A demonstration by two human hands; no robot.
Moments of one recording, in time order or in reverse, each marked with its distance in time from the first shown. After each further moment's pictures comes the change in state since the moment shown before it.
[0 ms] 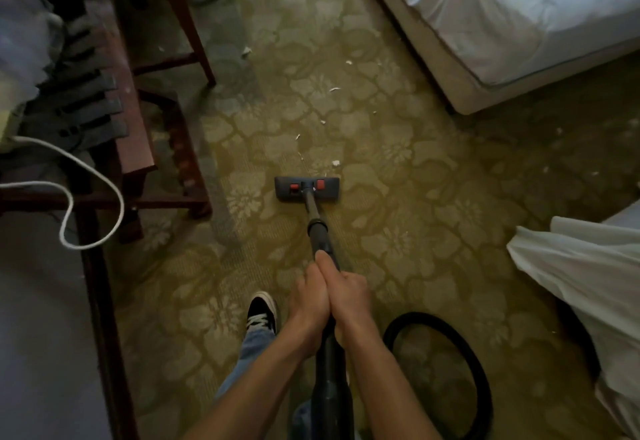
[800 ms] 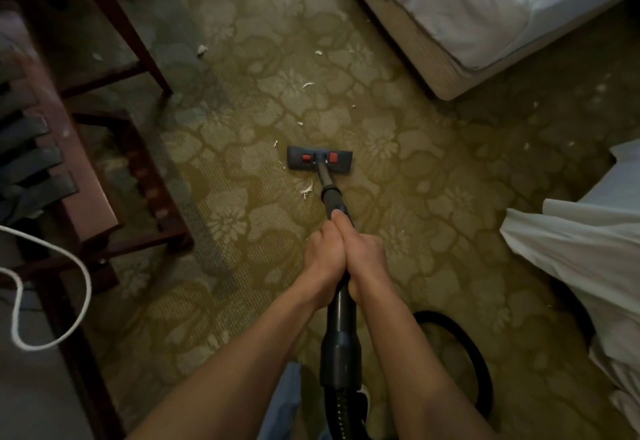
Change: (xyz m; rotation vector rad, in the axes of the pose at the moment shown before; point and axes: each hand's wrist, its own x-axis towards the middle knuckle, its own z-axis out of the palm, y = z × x) left_hand 0.105 0.126 0.008 0.072 -0.151 0.064; right_hand 0.083 -0.127 0.028 0.170 0.190 -0.026
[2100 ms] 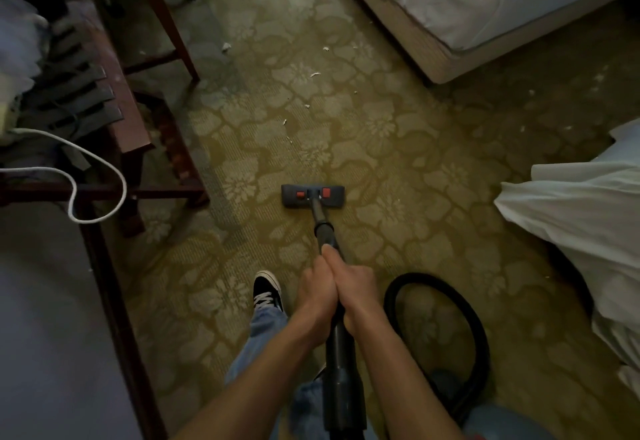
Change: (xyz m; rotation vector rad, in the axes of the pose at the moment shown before) left_hand -0.187 -0.191 0.024 -0.038 0.101 -0.058; right_hand -0.146 0.188 -0.116 -0.090 -0.102 0.038
